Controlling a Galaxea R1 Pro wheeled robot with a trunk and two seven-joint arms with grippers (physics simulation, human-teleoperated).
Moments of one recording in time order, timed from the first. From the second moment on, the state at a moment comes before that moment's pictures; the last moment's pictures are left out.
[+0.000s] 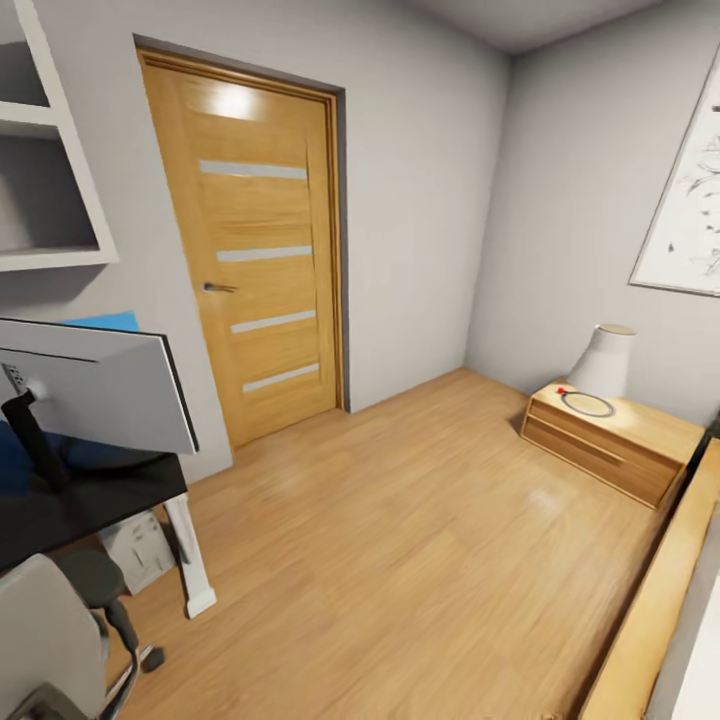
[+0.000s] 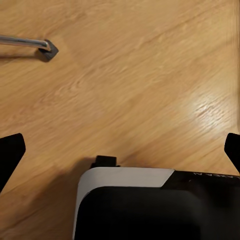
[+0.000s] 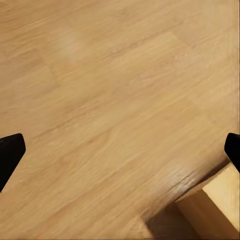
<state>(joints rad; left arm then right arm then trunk) 0.00 -0.01 0.00 -0.26 0.09 -0.35 0.01 -0.03 0.00 0.00 -0.28 0.00 -0.73 0.07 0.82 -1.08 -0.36</state>
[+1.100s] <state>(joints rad) 0.00 -0.01 0.00 -0.26 0.09 -0.35 0.01 -0.03 0.00 0.00 -0.27 0.00 -0.74 0.07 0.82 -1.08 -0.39</state>
